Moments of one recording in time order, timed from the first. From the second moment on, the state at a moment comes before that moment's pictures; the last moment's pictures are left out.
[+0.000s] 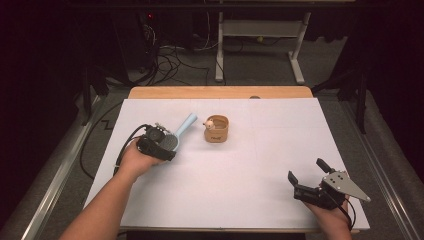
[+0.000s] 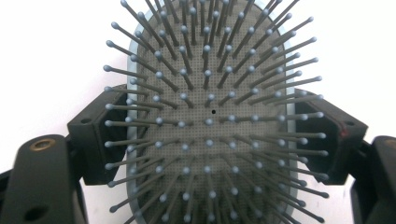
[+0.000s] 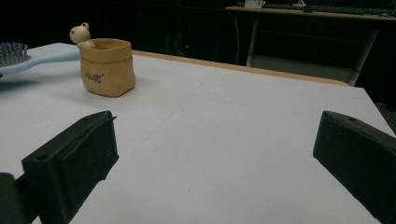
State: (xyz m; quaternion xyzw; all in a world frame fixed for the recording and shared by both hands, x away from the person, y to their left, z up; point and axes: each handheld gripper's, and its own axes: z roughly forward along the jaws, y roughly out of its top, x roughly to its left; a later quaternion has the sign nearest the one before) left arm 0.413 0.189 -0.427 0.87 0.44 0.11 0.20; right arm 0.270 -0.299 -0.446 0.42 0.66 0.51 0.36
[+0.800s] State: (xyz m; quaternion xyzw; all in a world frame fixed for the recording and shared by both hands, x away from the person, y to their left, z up) left arm 0.354 0.209 -0.428 0.88 0.41 0.12 0.22; right arm 0.269 -0.298 -0.446 0.42 0.66 0.51 0.36
